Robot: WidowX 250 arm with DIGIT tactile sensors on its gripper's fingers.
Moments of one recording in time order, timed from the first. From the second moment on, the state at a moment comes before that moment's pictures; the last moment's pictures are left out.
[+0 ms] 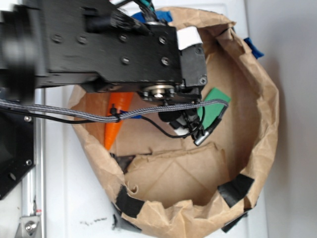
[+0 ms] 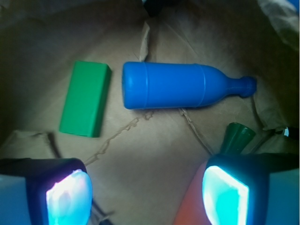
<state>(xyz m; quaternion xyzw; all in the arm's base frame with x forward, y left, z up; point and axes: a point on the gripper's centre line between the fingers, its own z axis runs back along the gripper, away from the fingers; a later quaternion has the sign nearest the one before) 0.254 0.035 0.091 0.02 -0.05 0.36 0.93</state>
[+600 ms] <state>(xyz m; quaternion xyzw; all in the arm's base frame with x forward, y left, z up) 0.228 0.062 0.082 0.03 -0.01 0.37 0.93</state>
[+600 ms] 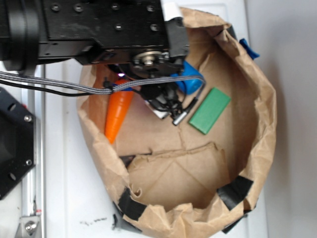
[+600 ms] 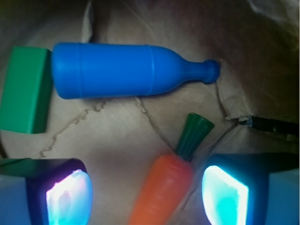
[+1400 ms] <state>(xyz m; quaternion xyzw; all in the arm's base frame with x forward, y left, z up) 0.215 0.076 0.059 -0.02 -0.02 0.33 0.94</state>
